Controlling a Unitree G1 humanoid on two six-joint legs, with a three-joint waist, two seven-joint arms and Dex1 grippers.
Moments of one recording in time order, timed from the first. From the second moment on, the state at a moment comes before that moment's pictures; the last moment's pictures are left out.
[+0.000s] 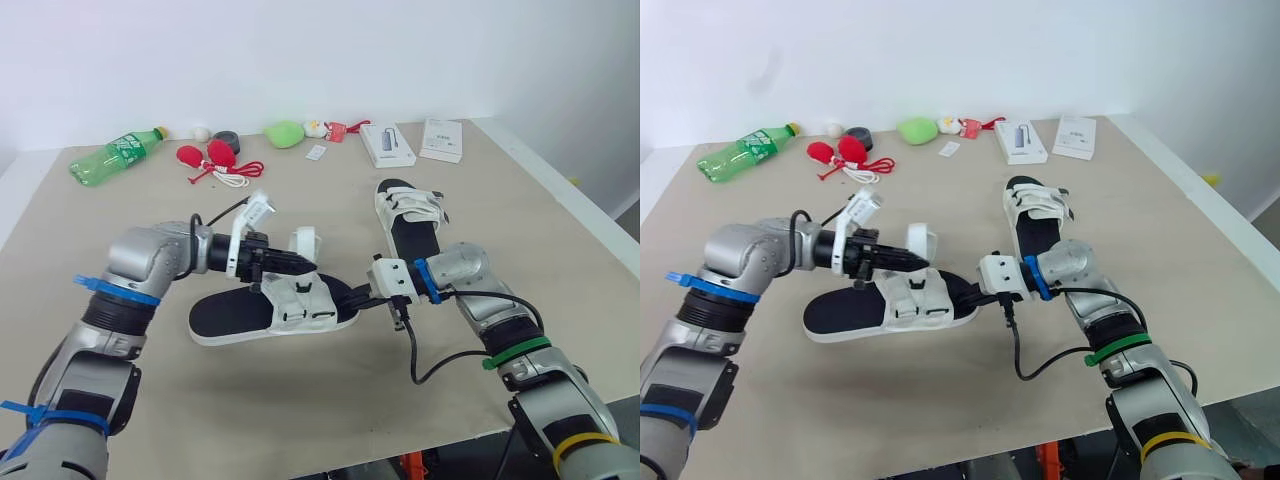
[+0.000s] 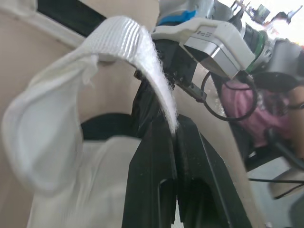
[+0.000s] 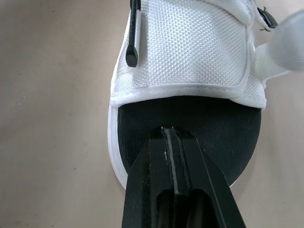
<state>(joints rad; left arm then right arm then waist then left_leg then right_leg) -0.81 0.53 -0.19 0.12 -0.64 0.96 -1.16 -0.71 -0.55 0.34 0.45 0.07 -0.27 1.41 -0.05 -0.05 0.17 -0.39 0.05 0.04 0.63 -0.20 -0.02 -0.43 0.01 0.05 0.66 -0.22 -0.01</state>
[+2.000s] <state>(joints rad) -0.70 0.42 -0.15 -0.07 -0.74 1.29 -0.77 -0.71 -0.55 0.34 0.45 0.07 -0.28 1.39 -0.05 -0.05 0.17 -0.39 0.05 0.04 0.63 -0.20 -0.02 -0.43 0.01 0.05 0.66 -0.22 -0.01</state>
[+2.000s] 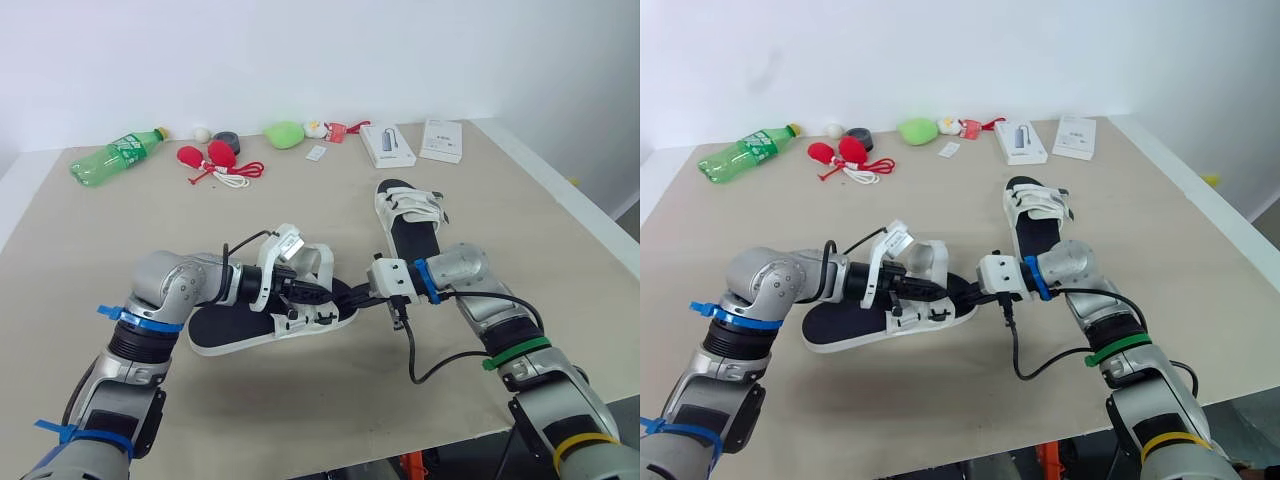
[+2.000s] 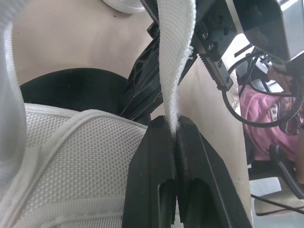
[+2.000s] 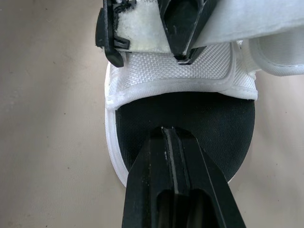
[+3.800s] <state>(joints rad) -0.67 0.49 -0.20 -0.13 -0.68 1.10 -0.93 -0.73 -0.55 0.35 0.50 0.07 -0.32 1.39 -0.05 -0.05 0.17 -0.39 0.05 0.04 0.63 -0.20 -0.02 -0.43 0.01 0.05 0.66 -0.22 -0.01</state>
